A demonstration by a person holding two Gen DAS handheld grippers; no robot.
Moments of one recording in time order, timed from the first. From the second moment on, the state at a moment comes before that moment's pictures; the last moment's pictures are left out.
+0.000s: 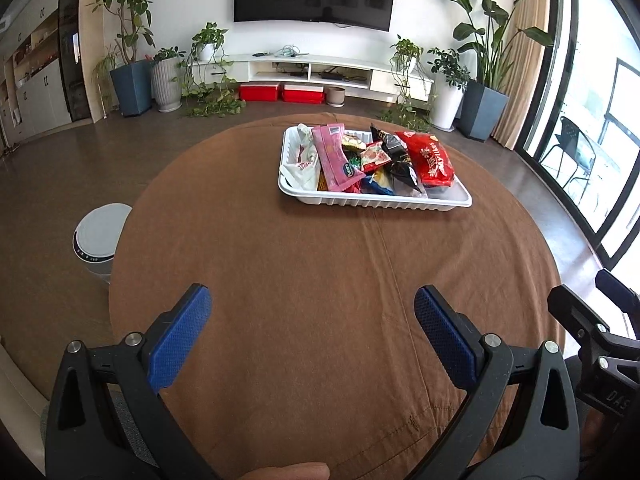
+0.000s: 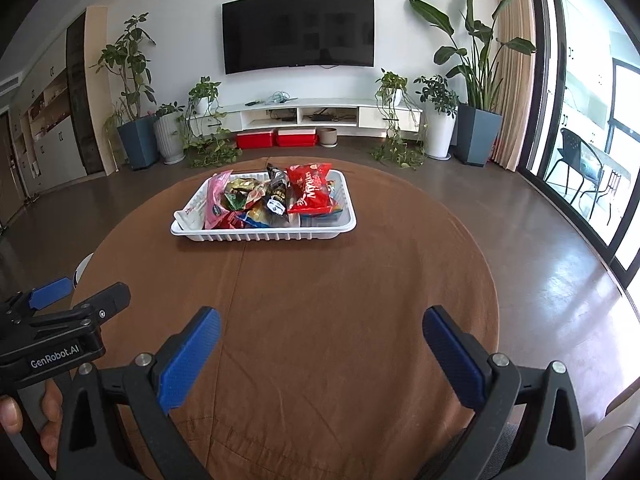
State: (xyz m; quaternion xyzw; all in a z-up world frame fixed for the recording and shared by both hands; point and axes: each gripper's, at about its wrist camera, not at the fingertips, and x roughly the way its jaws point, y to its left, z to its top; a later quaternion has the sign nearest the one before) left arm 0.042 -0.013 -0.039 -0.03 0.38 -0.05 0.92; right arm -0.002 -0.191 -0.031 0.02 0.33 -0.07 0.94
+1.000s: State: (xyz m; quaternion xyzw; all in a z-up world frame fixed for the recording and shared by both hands) left arm 0.046 -0.017 -0.046 -0.03 0.39 -0.05 0.92; right arm 0.000 -0.191 -0.035 0.02 0.34 -0.08 0.94
